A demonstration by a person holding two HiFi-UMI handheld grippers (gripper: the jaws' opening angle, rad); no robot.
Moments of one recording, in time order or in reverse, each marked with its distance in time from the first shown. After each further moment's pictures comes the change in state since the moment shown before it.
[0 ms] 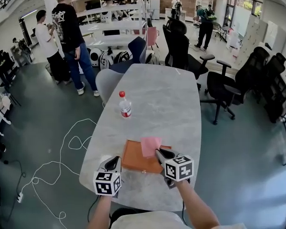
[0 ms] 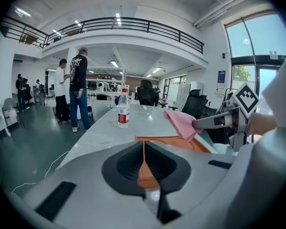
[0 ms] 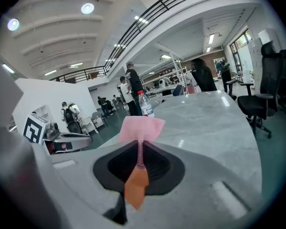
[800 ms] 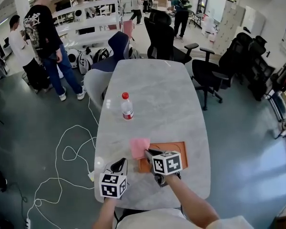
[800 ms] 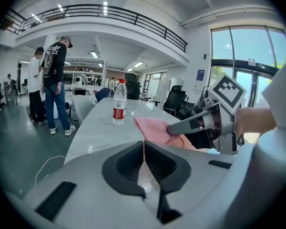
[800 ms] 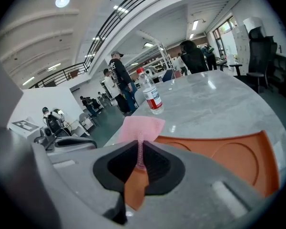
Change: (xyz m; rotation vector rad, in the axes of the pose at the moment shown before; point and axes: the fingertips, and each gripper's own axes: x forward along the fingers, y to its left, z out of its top) left arm 0.038 0.070 -0.001 0.094 0.070 -0.268; right arm 0.126 0.061 -0.013 0.186 0.102 -0.126
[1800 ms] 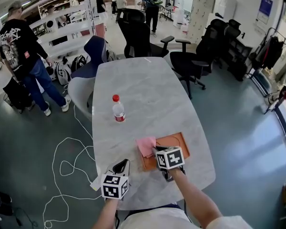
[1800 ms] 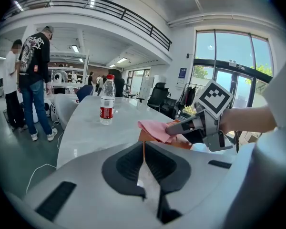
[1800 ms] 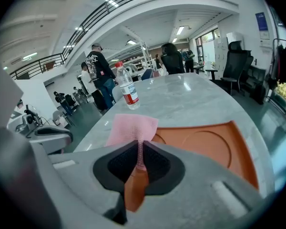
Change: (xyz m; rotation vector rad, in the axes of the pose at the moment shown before) left arm 0.008 0.006 -0.003 0.100 0.050 -0.216; right arm -0.009 -0.046 -0.022 0.060 0.021 -0.315
